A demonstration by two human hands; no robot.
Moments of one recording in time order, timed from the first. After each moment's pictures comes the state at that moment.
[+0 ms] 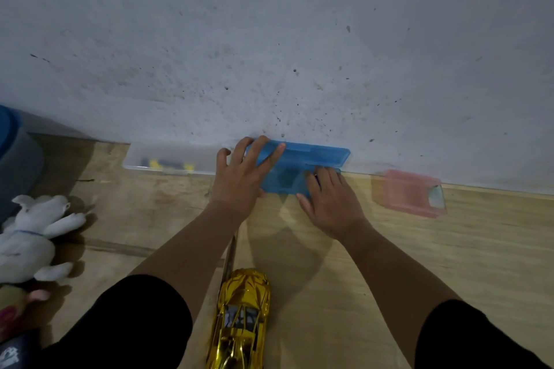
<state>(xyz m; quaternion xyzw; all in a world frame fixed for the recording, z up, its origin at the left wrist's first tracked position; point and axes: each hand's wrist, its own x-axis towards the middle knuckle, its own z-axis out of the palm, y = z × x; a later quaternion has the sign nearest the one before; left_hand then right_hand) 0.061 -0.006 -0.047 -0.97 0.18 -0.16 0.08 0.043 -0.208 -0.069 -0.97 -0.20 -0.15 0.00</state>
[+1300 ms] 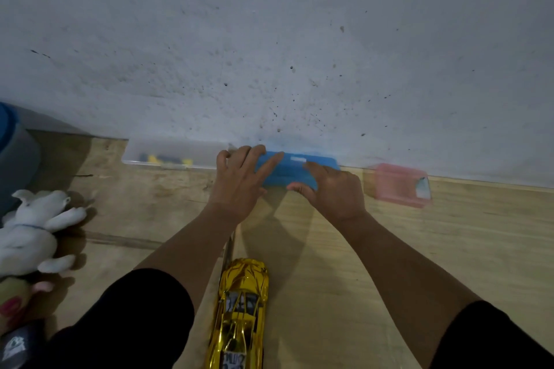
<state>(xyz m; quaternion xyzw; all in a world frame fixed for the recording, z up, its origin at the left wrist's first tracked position) 0.047 -0.005 -0.048 -0.96 0.21 -0.17 0.04 0.040 -0.206 -0.045 -0.95 -0.15 -0.26 0.04</state>
